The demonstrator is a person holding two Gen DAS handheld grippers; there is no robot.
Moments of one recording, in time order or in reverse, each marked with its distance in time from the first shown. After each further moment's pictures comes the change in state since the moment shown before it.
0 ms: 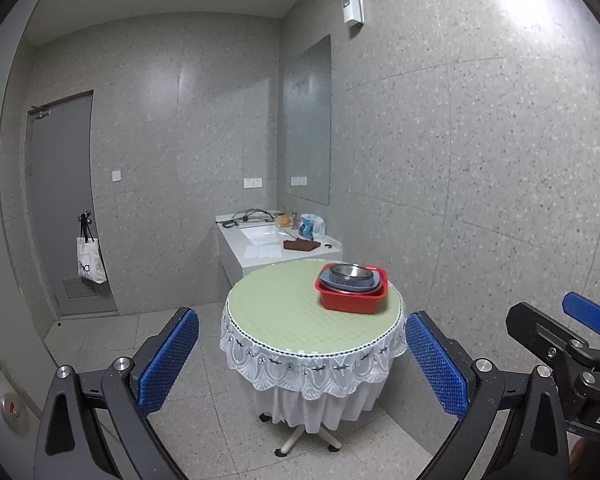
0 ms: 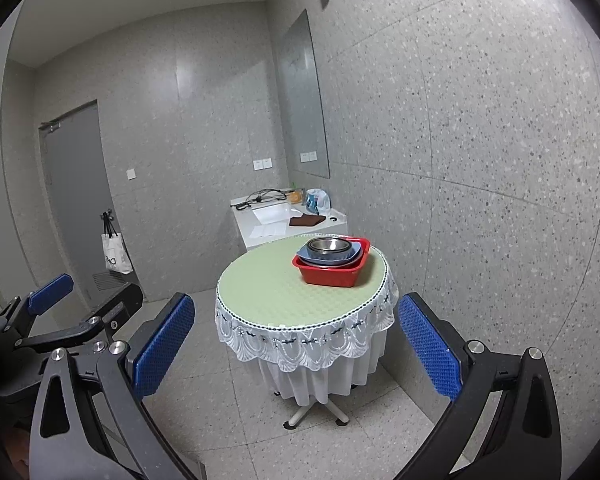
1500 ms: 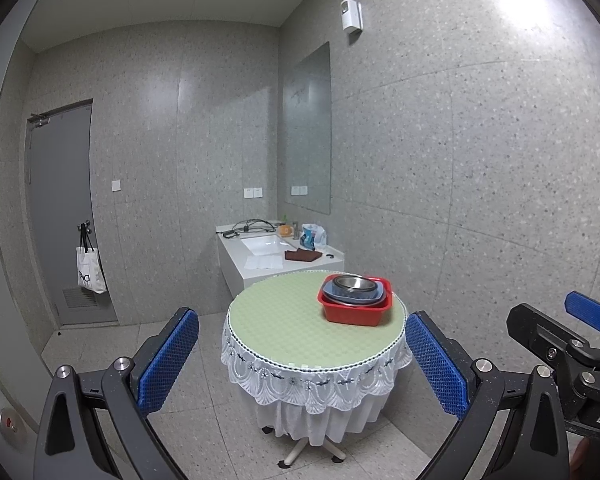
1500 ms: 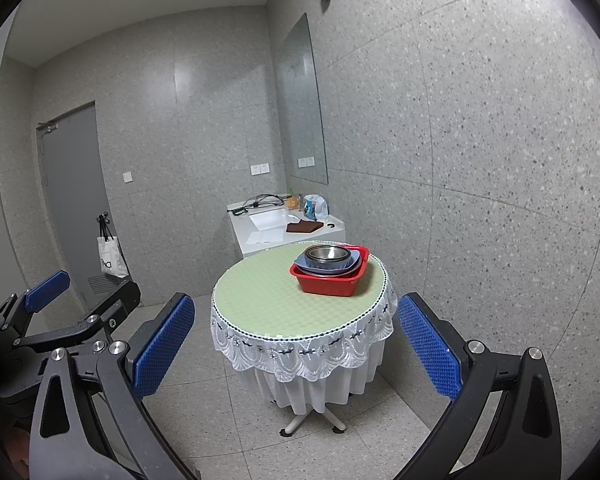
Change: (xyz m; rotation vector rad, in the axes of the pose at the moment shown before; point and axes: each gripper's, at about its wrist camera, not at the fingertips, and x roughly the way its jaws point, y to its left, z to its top) left arm 0.033 -0.024 -0.014 0.010 -0.039 0.020; right arm 0.013 -0.004 0.009 -0.008 -0.015 -0.001
